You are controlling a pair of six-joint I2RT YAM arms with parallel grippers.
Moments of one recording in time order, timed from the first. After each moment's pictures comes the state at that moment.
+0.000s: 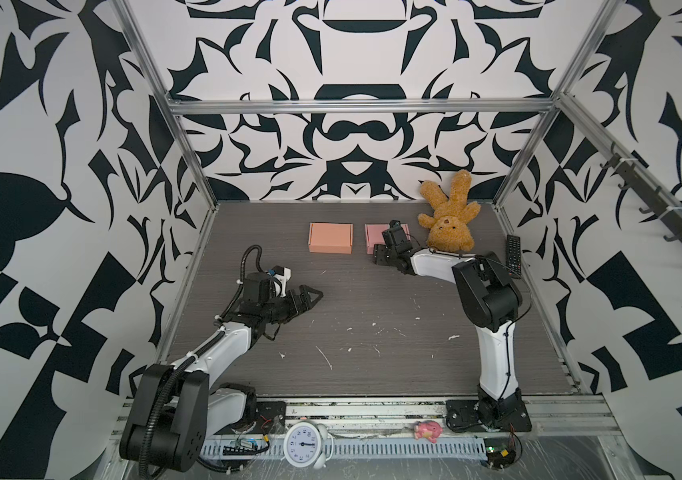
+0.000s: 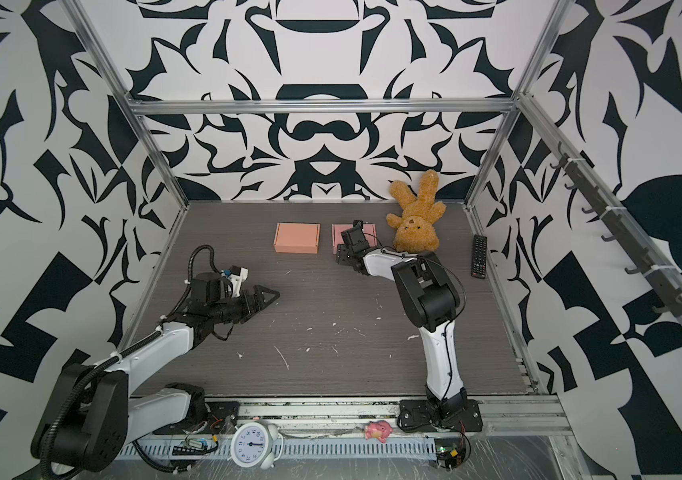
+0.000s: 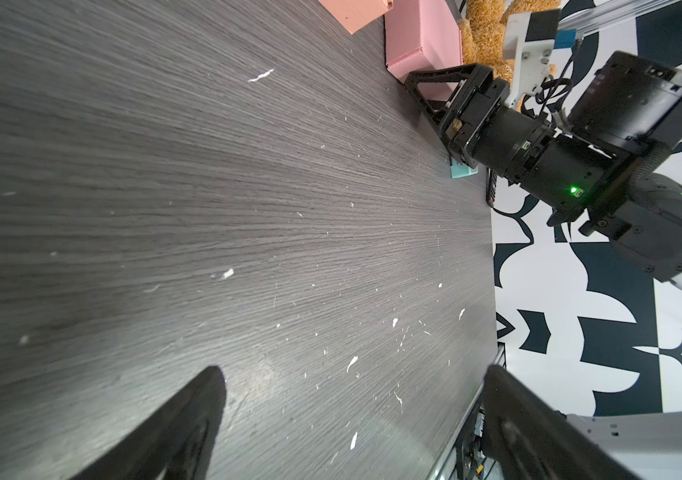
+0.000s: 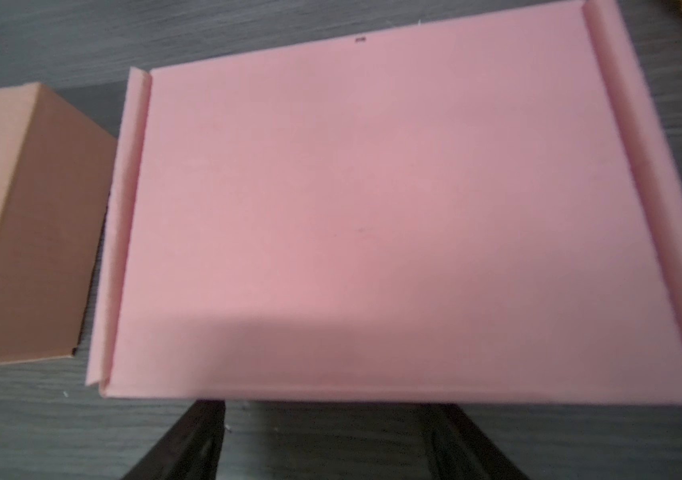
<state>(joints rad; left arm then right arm) -0.21 1.19 0.44 0.05 0.66 -0.68 0.46 2.12 1.35 -0.07 0.16 0.47</state>
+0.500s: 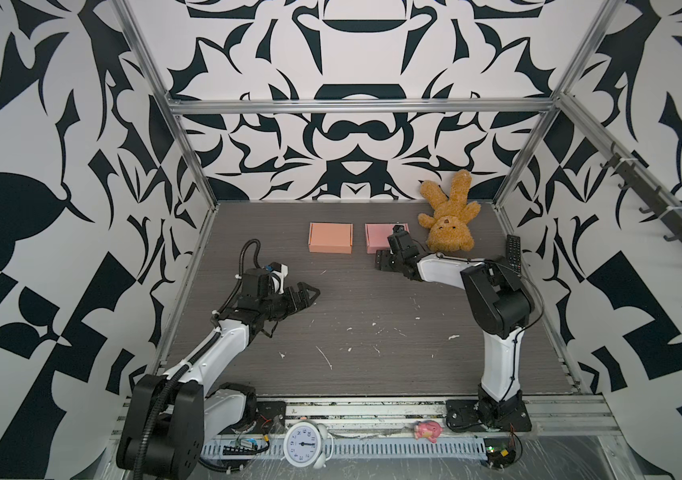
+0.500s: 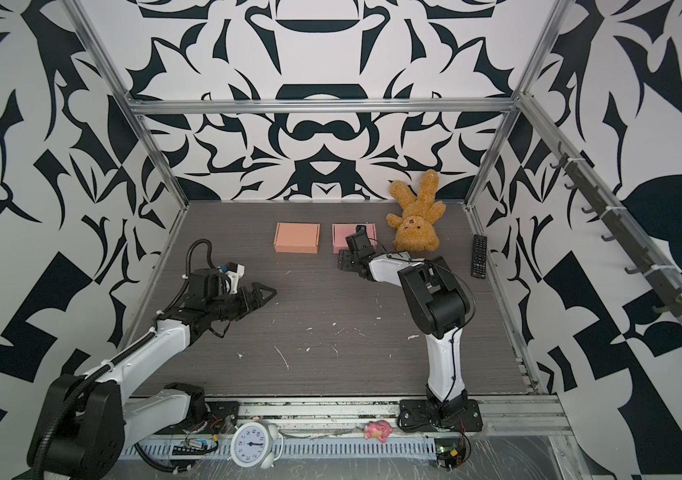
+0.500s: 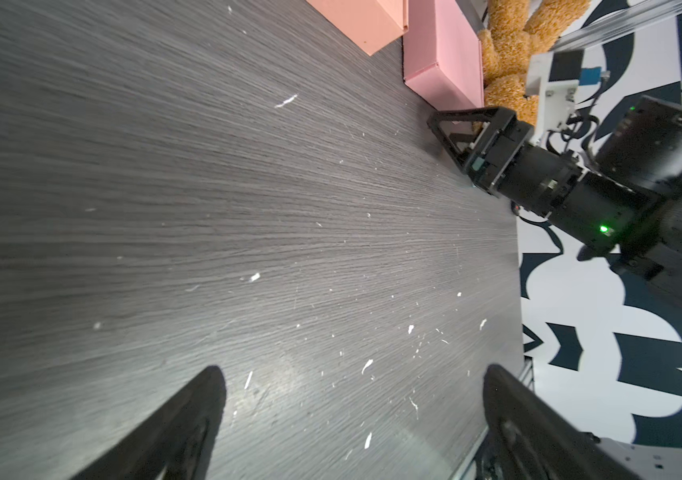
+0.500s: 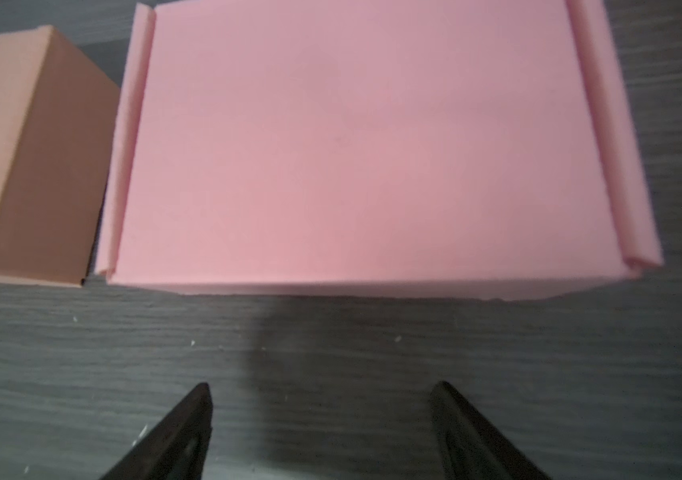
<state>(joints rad) -0.21 1.12 0.52 -0.15 0.54 -0.61 0.46 1.99 1.19 -0.04 0.11 0.44</state>
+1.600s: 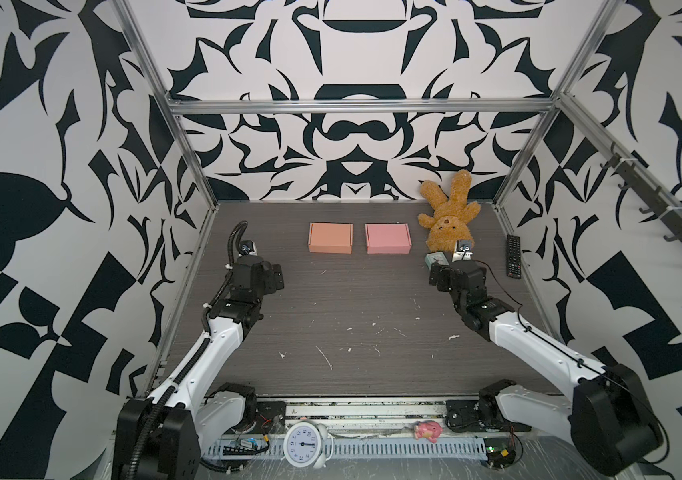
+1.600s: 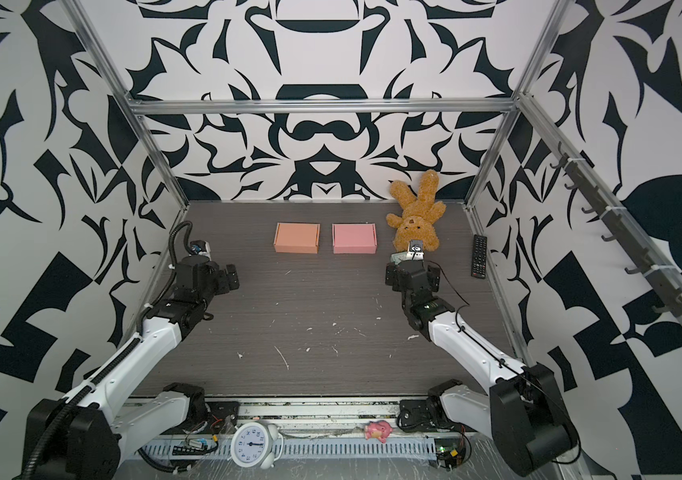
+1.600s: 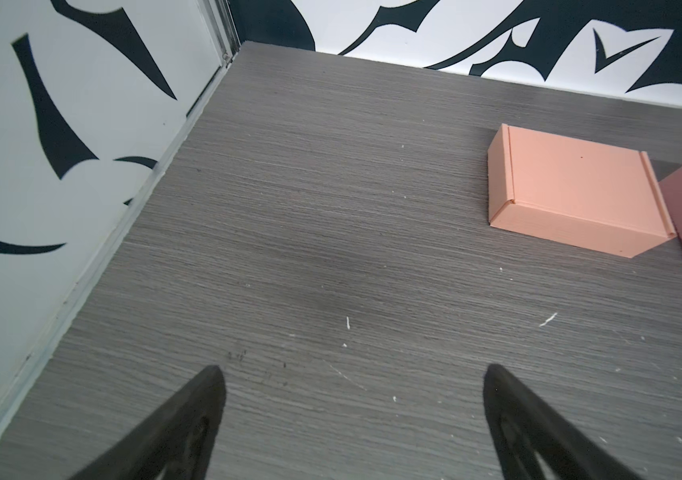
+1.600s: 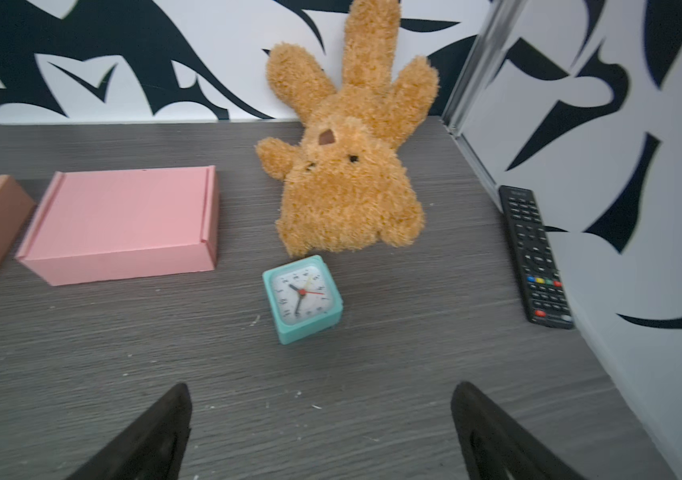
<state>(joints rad) -0.21 1.06 0.63 -0.16 -0.30 -0.20 0.36 1.13 0.57 0.03 0.50 0.20</state>
